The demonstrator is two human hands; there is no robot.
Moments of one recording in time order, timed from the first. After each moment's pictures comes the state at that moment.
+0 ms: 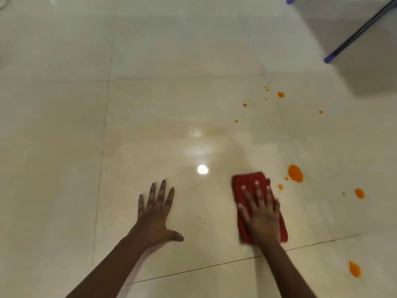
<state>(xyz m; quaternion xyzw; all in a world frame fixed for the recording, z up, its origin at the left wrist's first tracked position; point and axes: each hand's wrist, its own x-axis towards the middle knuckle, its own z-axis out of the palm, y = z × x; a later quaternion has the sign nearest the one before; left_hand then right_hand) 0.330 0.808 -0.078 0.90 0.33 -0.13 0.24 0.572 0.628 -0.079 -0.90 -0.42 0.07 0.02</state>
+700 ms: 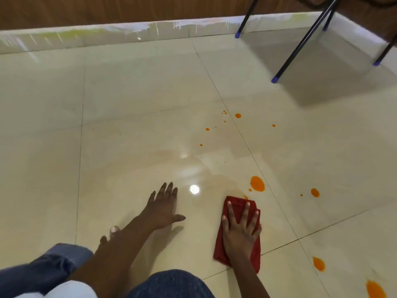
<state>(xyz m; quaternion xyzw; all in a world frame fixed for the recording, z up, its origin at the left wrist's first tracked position) 0.457 0.825 -0.004 0.91 0.26 -0.27 0.17 0.564 0.616 -0.069 -0.96 -0.20 0.15 0.08</state>
